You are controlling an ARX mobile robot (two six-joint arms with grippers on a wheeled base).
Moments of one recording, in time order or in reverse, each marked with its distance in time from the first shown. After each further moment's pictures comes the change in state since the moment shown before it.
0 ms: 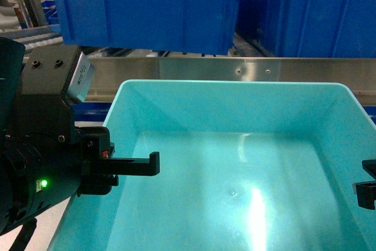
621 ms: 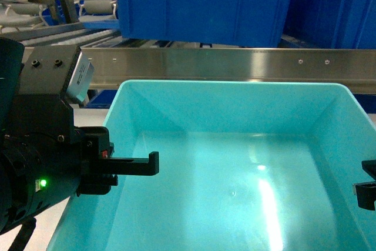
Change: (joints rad) left arm 0.004 0.000 0.000 -0.001 0.002 0.000; right arm 0.000 0.000 -0.001 0.000 -0.002 -0.002
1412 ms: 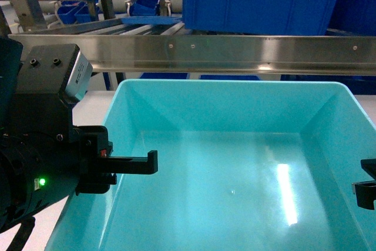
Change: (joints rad) left arm 0.001 0.000 0.000 0.001 -0.002 0.000; right arm 0.000 0.000 0.000 0.004 0.000 0.000
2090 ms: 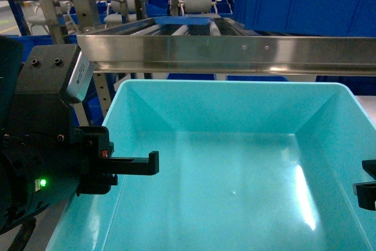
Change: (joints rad) left arm -0.002 0.000 0.000 0.002 0.000 0.000; right arm 0.000 0.000 0.000 0.000 0.000 0.000
